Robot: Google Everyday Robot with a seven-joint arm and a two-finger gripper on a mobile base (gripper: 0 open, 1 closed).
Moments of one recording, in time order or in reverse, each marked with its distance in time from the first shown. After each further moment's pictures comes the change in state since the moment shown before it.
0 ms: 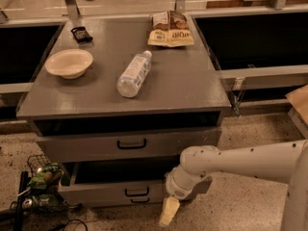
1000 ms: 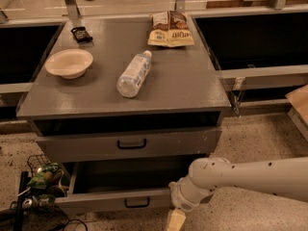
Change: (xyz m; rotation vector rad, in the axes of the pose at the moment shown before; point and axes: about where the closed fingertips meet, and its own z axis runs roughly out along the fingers) arm 0.017 0.040 -0.013 0.011 -0.030 0.012
